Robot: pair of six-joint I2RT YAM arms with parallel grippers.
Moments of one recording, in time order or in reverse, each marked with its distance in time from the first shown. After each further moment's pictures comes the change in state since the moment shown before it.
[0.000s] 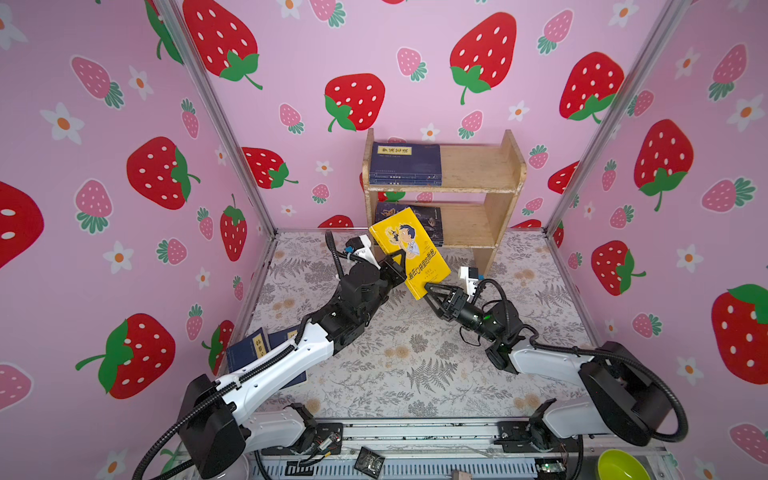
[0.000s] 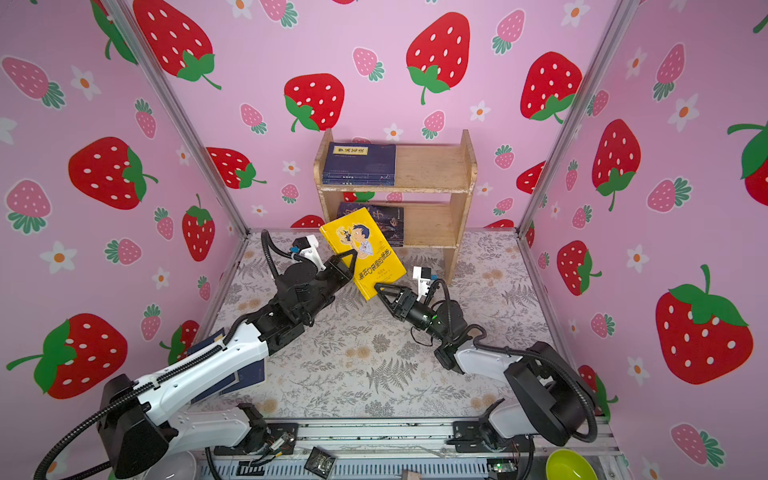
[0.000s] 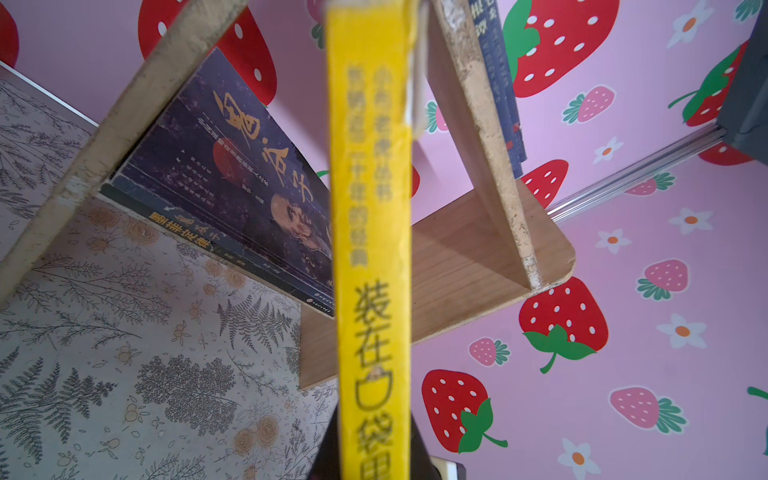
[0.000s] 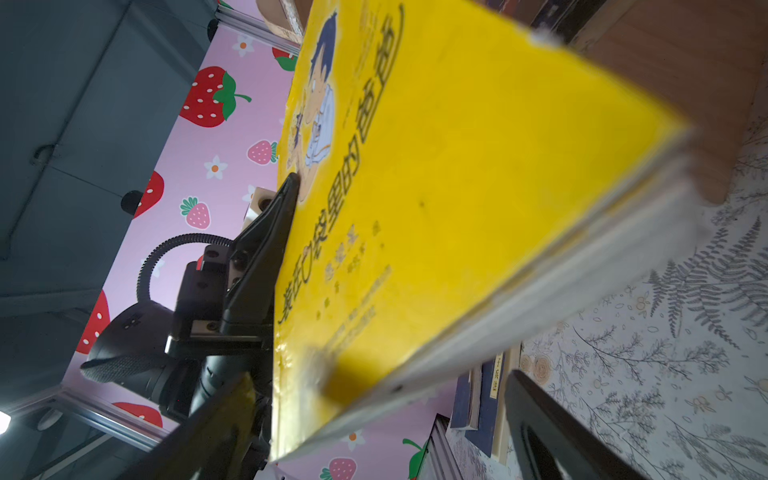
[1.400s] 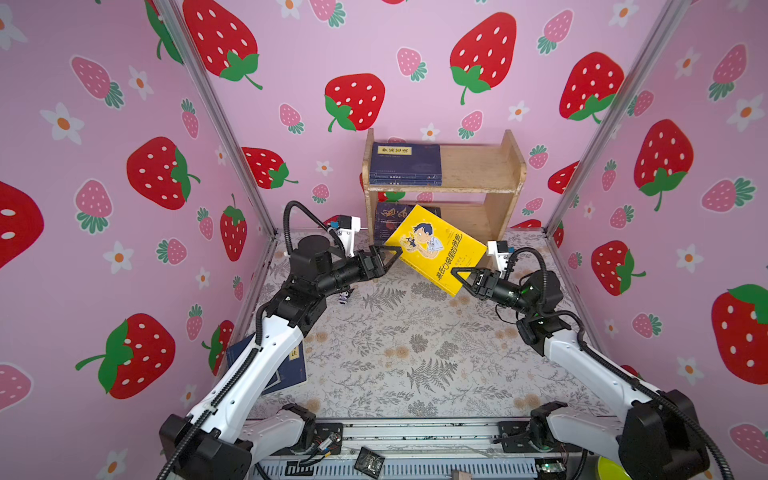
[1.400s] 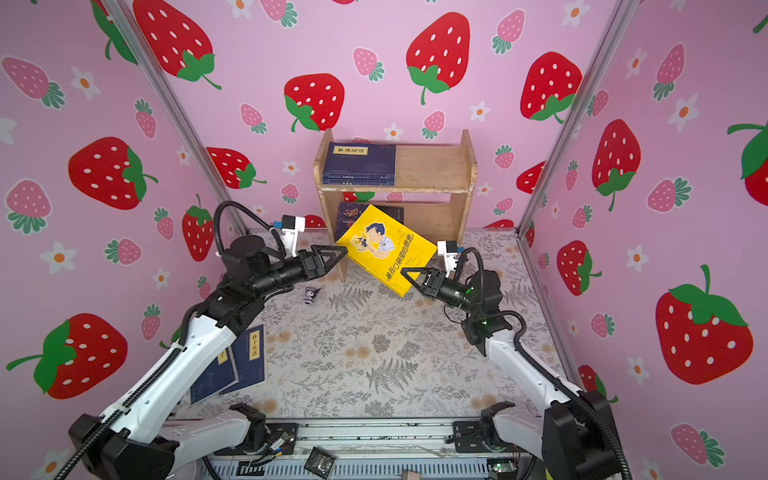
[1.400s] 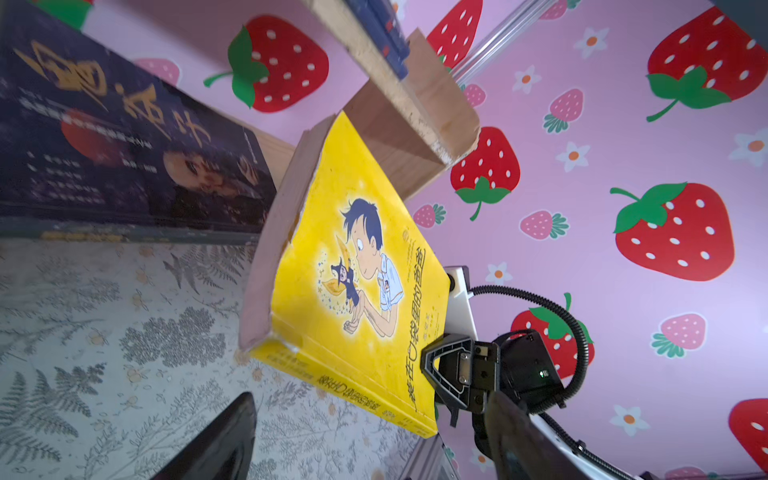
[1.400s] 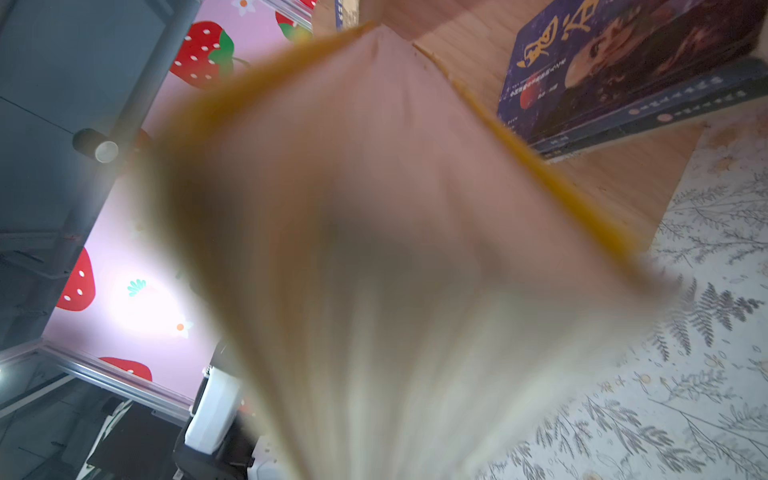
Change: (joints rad) left arm 0.349 -0.053 0.153 -0.320 0.873 0.243; right arm -0.321 -0.303 0.199 -0.624 -0.450 -0.176
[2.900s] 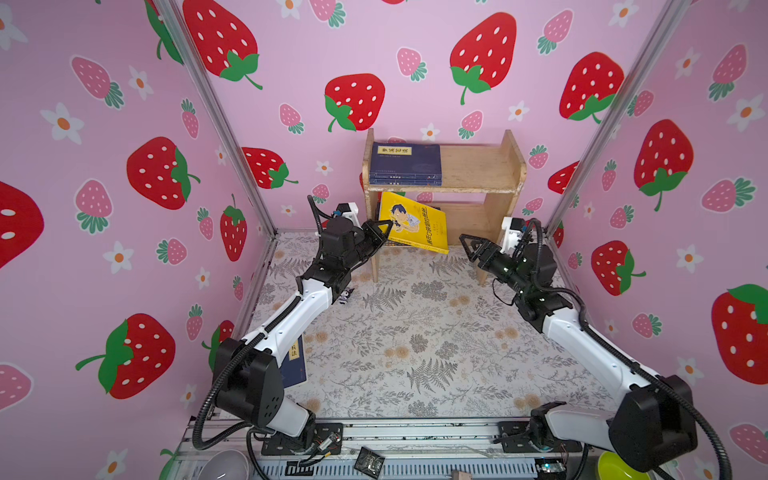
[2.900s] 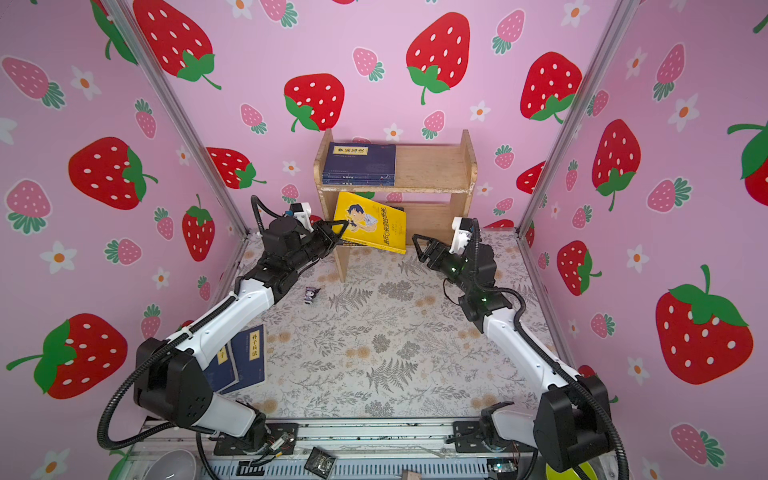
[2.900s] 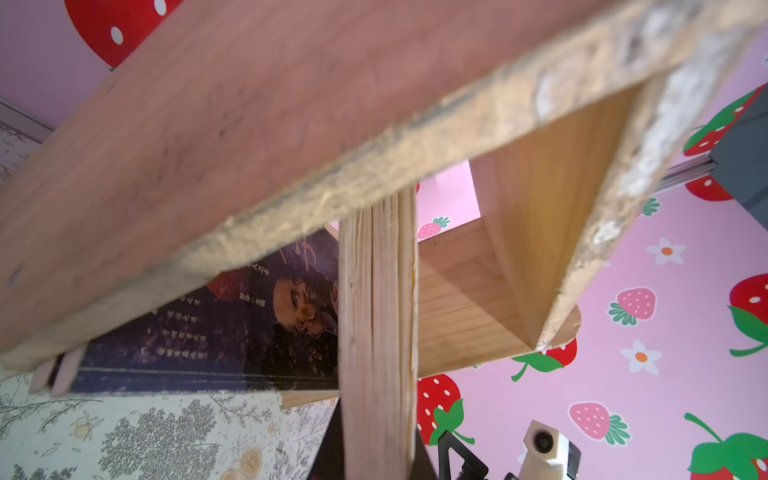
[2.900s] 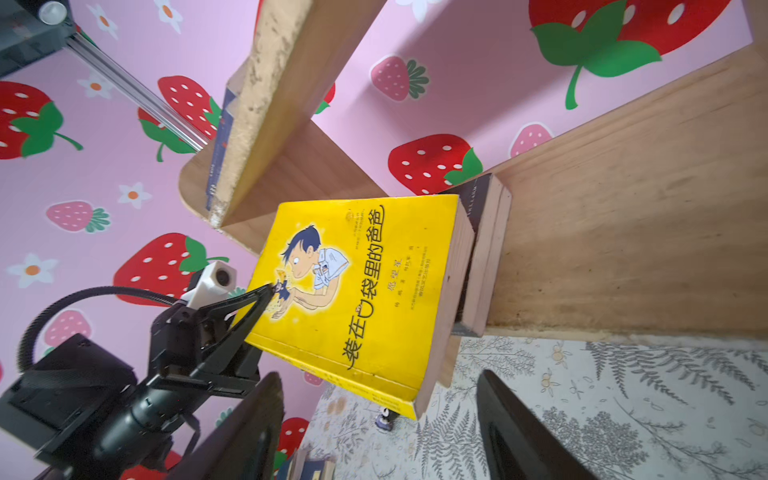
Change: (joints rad) left arm 0.020 0.344 0.105 0.325 -0.336 -0.309; right arm 0.002 0.135 0.252 -0.296 0.533 -0.412
